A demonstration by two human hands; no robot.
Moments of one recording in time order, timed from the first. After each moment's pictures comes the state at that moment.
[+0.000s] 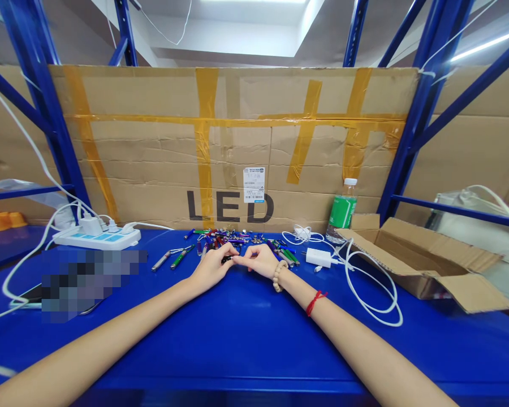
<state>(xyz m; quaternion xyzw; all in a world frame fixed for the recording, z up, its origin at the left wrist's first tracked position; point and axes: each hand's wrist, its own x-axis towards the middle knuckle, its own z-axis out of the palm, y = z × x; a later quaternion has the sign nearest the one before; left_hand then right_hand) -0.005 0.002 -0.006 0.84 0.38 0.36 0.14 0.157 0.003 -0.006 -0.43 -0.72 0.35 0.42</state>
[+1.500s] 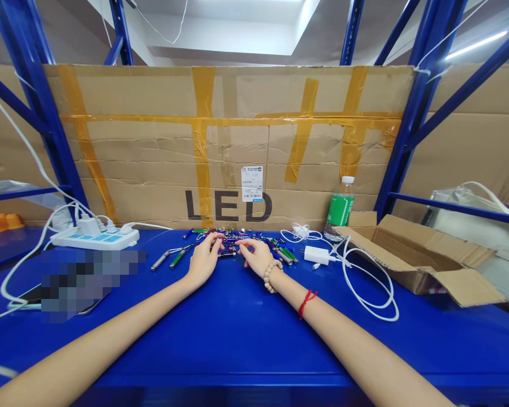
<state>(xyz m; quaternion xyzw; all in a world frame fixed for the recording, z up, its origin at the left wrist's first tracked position) -0.005 0.002 0.002 0.69 0.54 0.45 0.15 0.154 0.014 -0.013 -0.46 -0.71 0.24 0.47</state>
